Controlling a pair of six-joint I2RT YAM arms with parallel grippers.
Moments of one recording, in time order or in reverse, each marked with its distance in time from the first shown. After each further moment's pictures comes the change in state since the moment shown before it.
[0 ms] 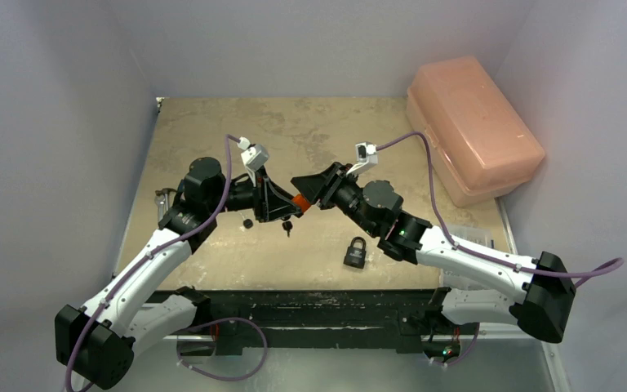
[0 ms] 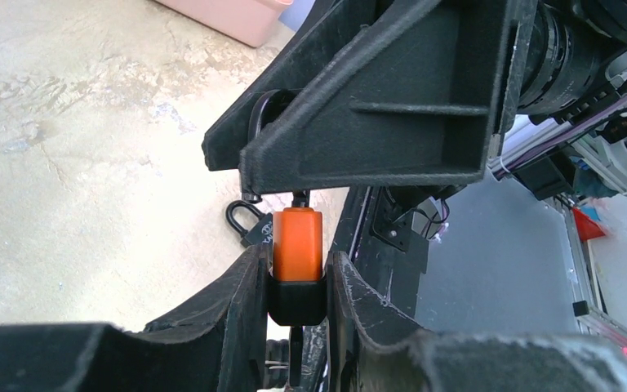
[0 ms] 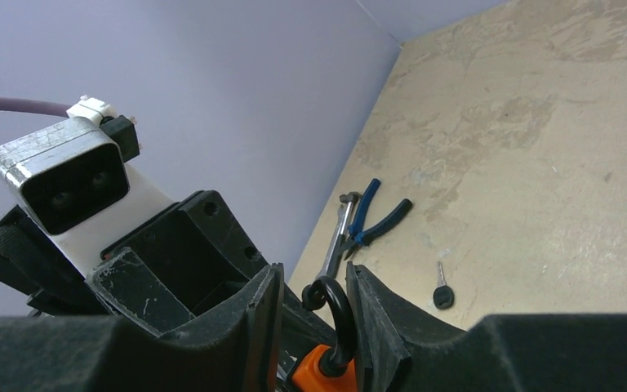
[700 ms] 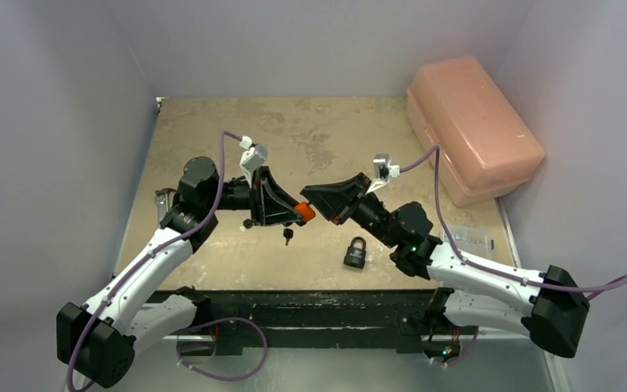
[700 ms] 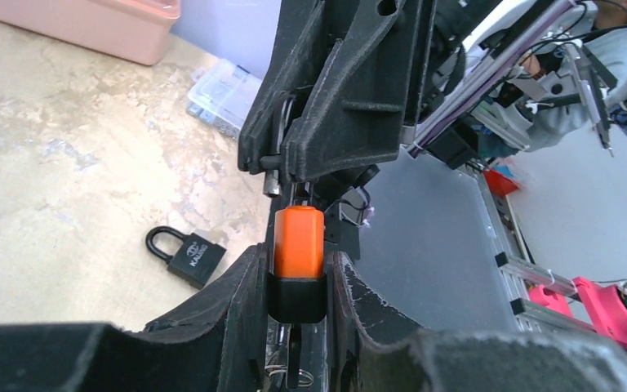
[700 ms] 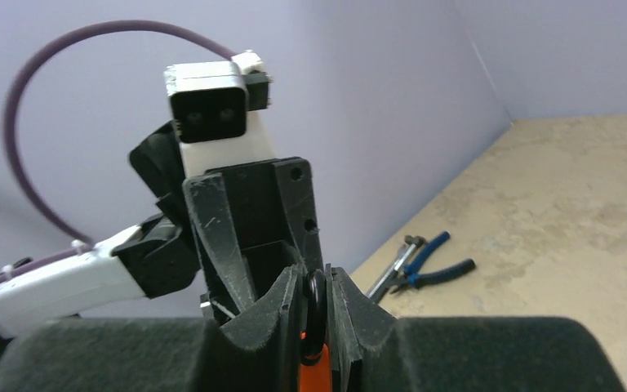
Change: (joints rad) left arm 0.006 0.010 -0.009 0.179 0.217 -0.135; right arm -0.023 -0.127 -0.229 0.391 -0.219 -0.177
